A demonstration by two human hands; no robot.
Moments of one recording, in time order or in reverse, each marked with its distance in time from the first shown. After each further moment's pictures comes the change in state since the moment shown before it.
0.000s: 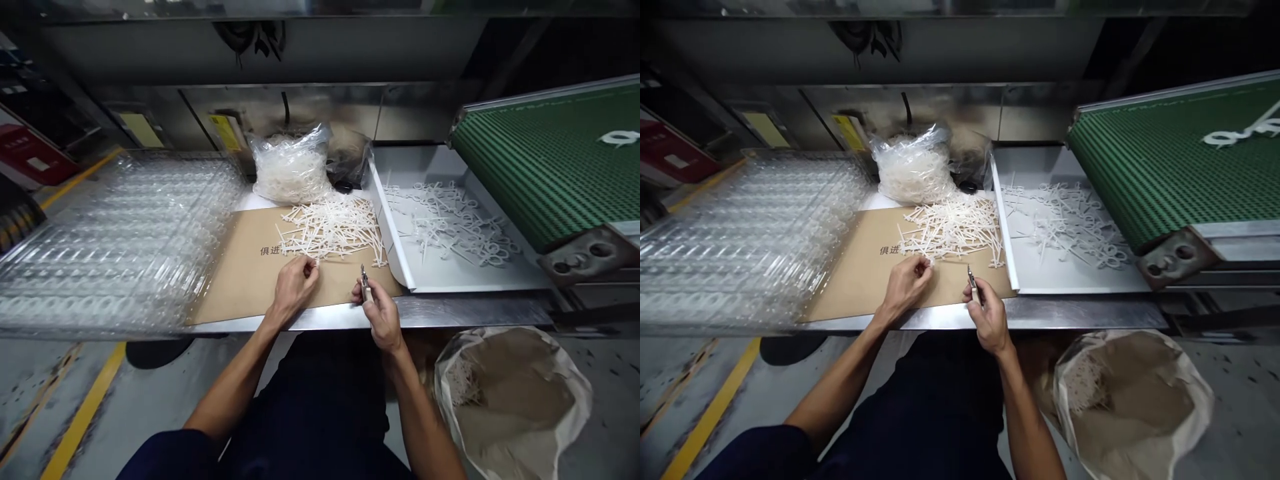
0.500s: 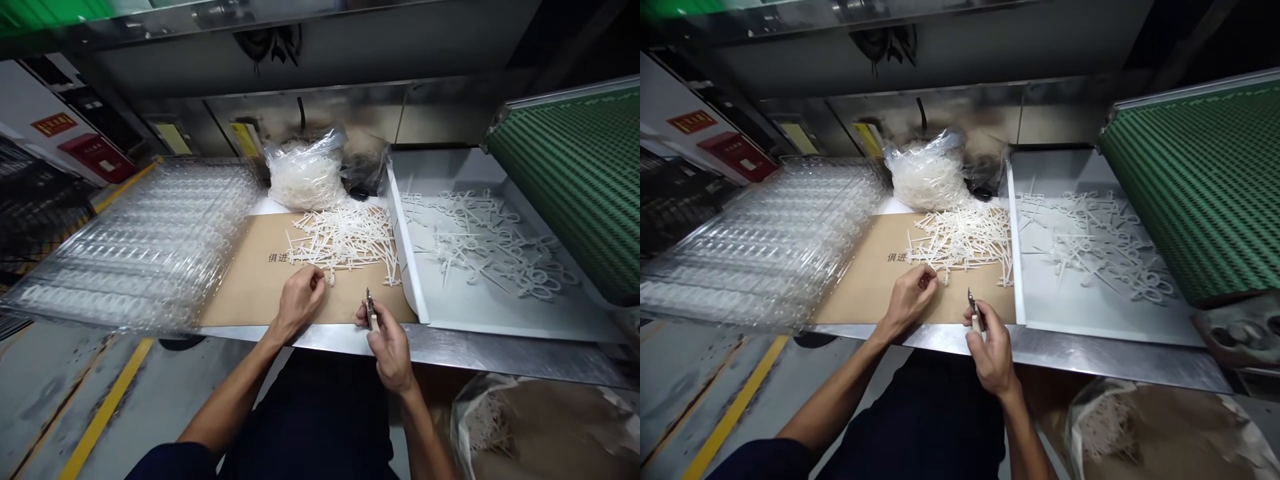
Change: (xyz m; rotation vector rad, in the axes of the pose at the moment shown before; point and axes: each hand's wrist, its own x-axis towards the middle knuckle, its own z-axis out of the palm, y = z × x) left_hand 0.000 0.015 0.002 0.077 -0.023 -0.036; right_hand -0.007 -0.006 -0.008 0.013 -0.076 0.043
